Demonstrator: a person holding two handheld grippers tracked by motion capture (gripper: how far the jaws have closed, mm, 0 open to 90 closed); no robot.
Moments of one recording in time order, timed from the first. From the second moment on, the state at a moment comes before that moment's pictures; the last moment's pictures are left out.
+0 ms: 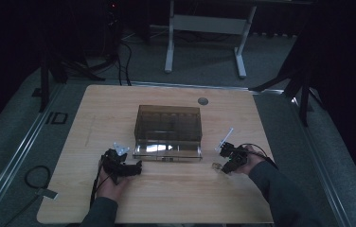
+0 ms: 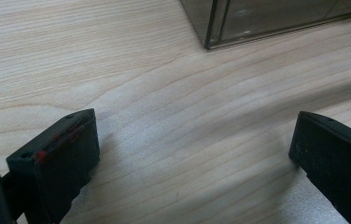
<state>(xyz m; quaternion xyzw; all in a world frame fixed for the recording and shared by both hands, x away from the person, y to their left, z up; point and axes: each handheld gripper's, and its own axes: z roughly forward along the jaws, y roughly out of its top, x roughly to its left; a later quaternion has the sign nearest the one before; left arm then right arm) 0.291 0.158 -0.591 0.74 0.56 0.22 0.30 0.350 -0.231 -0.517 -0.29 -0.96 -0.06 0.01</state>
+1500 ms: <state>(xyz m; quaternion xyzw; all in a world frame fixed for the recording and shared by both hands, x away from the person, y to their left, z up) 0.292 0.158 -0.591 0.74 0.56 0.22 0.30 0.356 -0.211 -0.459 -0.23 -0.97 -0.05 0.00</state>
